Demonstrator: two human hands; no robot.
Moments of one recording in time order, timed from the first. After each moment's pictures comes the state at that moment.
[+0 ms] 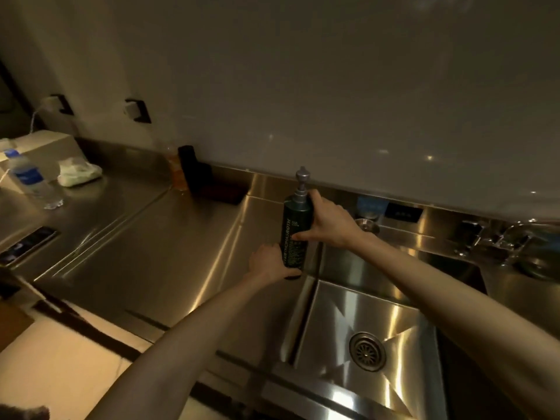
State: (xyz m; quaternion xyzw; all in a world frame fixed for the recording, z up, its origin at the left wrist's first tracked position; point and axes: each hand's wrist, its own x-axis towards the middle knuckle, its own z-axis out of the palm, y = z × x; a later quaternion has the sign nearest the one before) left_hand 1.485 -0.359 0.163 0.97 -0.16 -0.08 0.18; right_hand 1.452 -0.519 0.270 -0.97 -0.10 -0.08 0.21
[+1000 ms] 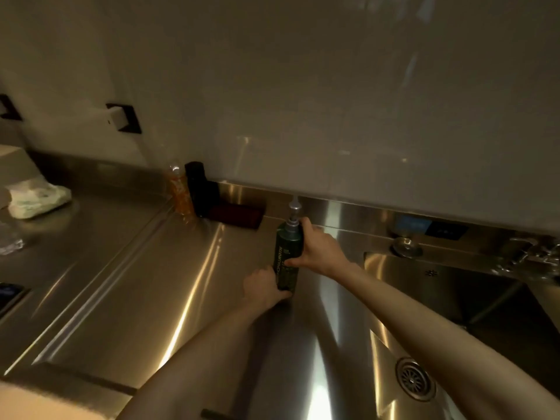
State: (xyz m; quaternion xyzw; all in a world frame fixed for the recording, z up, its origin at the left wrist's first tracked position) left_hand 1.636 -0.226 0.117 0.97 -0.17 -0.11 0.15; right_hand 1.601 -0.368 0.219 -0.98 0.00 -0.05 0.20
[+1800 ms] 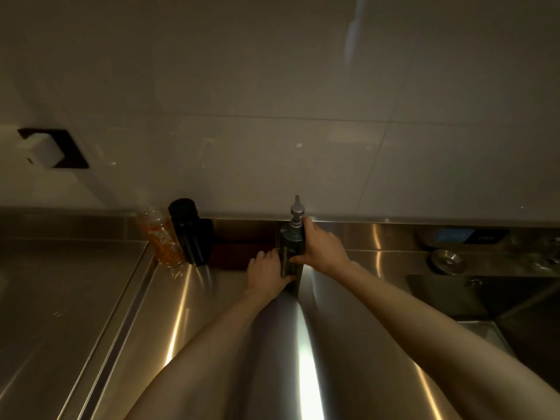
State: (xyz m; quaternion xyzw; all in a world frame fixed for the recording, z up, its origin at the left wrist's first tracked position) left_hand 1.862 -0.226 0.104 0.94 -0.30 -0.05 0.16; right_hand 1.798 -0.348 0.187 -0.98 0.14 -0.04 0.15
